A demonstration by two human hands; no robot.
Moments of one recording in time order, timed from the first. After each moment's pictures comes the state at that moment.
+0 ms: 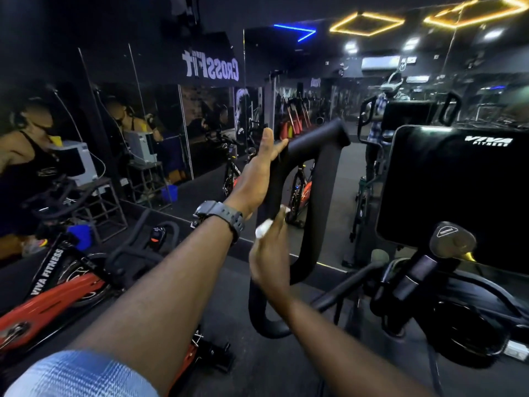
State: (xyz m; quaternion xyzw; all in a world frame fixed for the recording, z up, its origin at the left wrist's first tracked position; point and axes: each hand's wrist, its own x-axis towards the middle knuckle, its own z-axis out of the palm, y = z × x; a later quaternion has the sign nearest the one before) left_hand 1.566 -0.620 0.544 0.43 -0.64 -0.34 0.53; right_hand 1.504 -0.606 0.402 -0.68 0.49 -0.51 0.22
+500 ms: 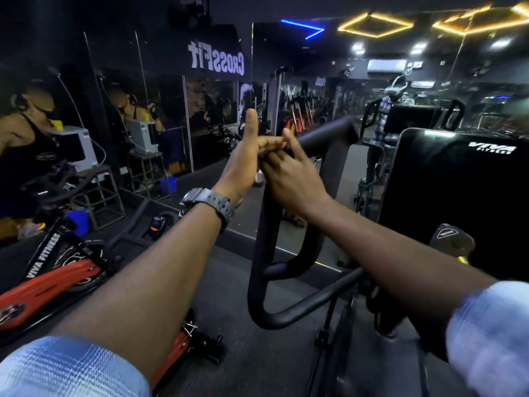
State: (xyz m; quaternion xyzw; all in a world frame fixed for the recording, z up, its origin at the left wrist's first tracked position) left_hand 1.588 -0.608 0.553 0.43 -0.62 -0.32 0.57; right_hand 1.464 -0.665 0.526 -0.82 0.32 -0.21 -0.42
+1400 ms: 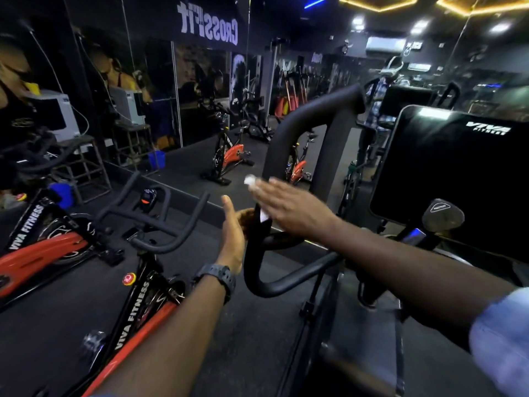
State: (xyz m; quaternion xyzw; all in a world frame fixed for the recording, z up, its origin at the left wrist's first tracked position) left_hand 1.576 -0.578 0.370 0.48 -0.33 -0.47 0.66; right_hand 1.430 -0.644 0.437 -0.89 0.16 -0.08 -0.41
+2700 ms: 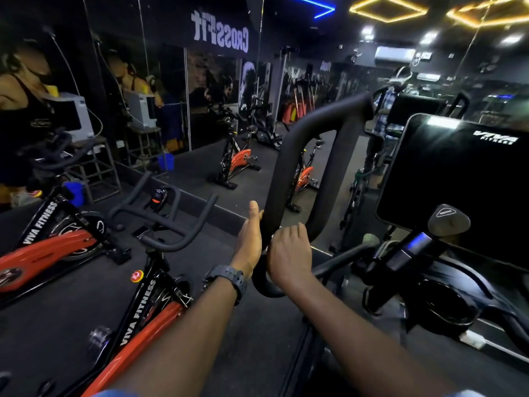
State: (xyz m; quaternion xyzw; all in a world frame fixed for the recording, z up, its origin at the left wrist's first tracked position) left_hand 1.570 -0.573 0.353 0.50 -0.42 -0.48 0.59; right_hand 1.473 -0.554 0.378 -0.80 0.56 0.01 -0.23
